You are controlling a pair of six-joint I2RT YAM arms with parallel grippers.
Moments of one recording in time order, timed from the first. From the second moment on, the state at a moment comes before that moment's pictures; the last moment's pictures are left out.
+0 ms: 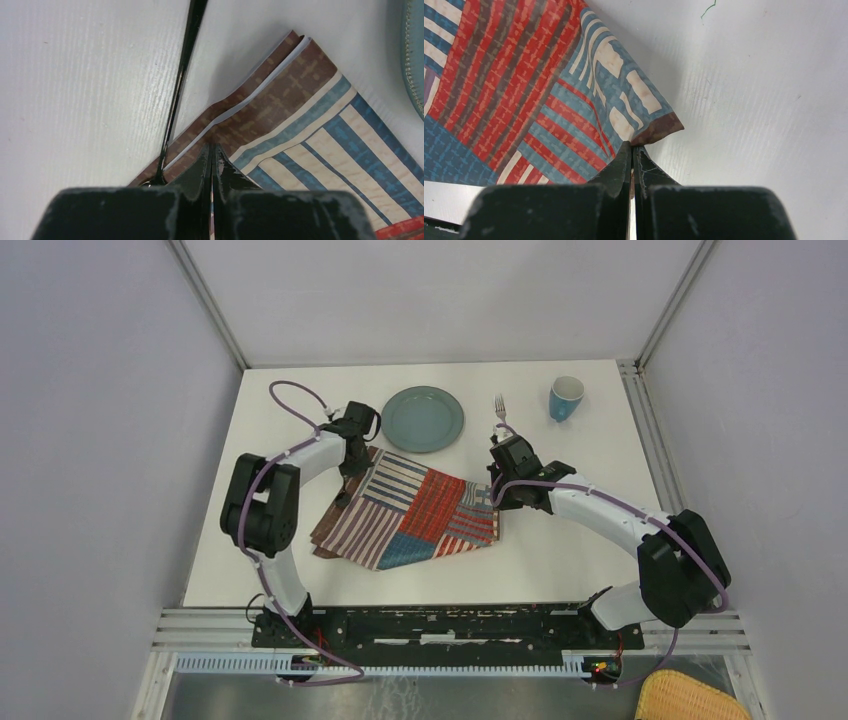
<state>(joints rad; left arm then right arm) -0.32 1.85 1.20 -0.50 -0.32 -0.58 0.61 1.44 0.92 -0.47 0.12 0.44</state>
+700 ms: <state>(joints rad) -0.31 1.84 1.20 -0.55 -0.42 -0.67 0.59 1.44 0.92 -0.47 0.08 0.42</state>
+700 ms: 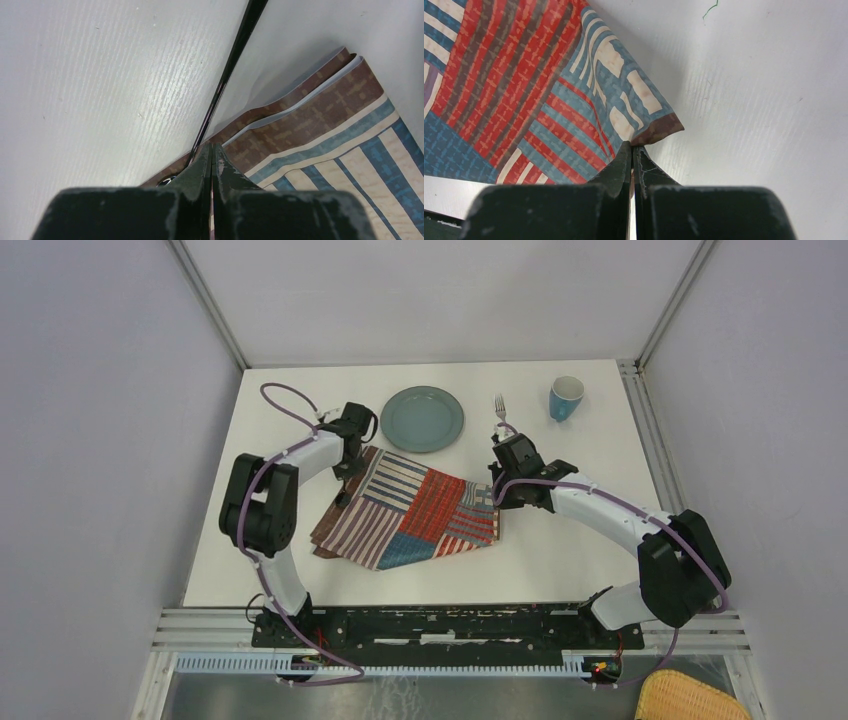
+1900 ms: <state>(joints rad) -0.29 1.84 1.20 -0.58 -0.35 -0.68 0.58 1.44 0.92 -0.47 0.06 0.43</state>
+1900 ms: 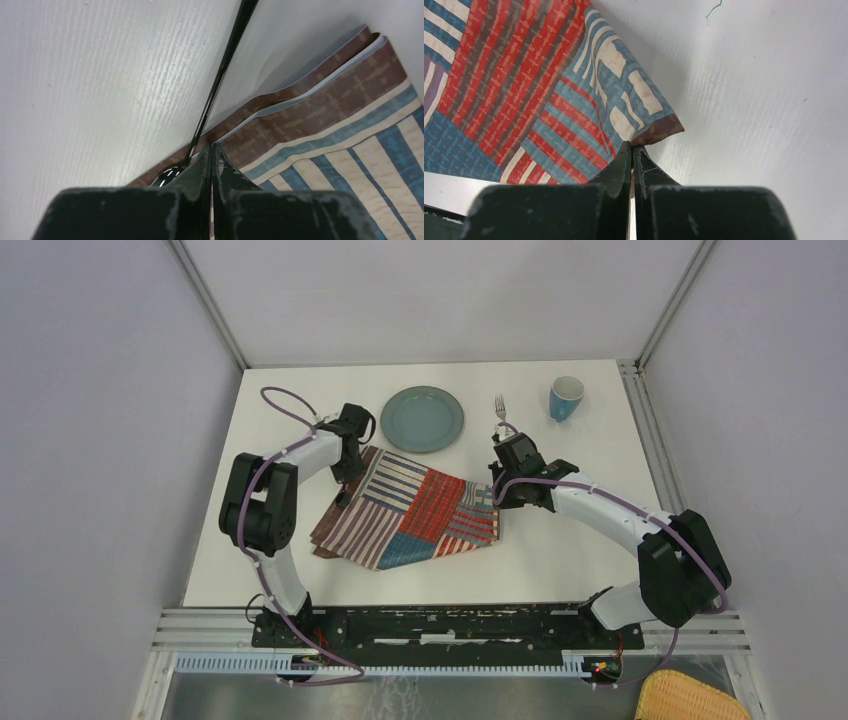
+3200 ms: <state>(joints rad) -0.10 1.81 1.19 -0.68 -0.46 -0.69 0.58 1.44 0.92 -0.47 0.05 0.42</state>
